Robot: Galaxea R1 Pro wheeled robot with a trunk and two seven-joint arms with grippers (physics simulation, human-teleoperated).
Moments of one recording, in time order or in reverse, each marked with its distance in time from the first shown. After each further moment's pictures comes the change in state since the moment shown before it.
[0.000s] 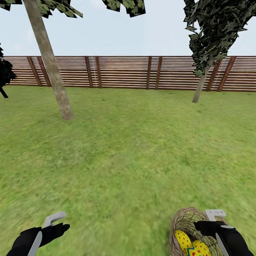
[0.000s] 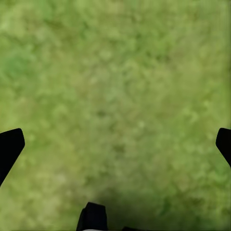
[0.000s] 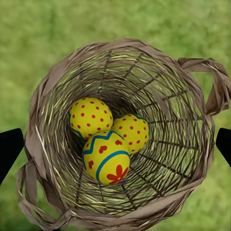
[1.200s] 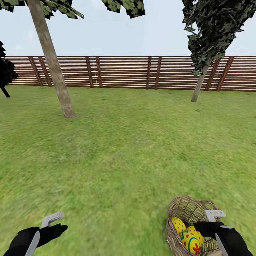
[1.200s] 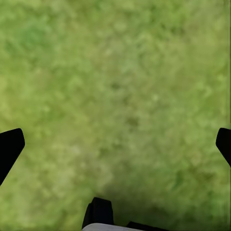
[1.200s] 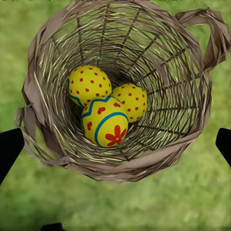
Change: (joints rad) left arm -0.001 0.019 0.000 0.000 0.000 0.026 0.002; right arm 0.000 0.004 0.000 0.003 0.001 0.011 -0.001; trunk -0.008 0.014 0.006
